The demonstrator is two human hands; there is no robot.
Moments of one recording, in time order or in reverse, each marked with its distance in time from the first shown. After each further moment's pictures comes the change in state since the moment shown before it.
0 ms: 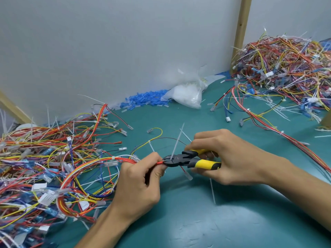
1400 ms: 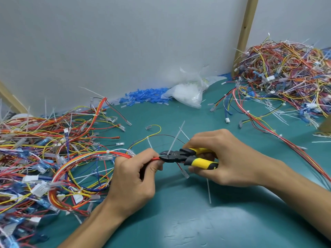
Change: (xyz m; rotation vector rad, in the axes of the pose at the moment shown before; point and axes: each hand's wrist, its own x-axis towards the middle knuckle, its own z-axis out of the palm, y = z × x) left_hand -0.002 -0.003 0.001 -0.054 0.064 -0.030; right_hand 0.000 0.005 0.005 0.024 0.010 -0.019
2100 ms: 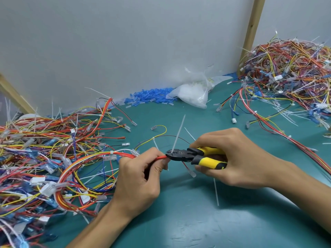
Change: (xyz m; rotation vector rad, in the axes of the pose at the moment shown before) left_hand 0.000 -0.001 -0.002 -0.046 0.038 -0.005; right_hand -0.001 -0.003 -0.002 -0.044 0.069 -0.015
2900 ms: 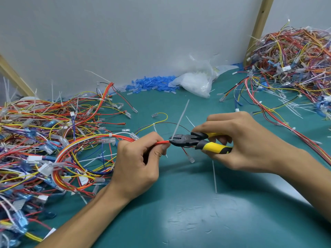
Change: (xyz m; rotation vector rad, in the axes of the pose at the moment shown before) left_hand 0.001 -0.001 0.002 0.030 0.015 0.014; right_hand 0.003 0.002 -0.010 -0.098 -0.020 -0.040
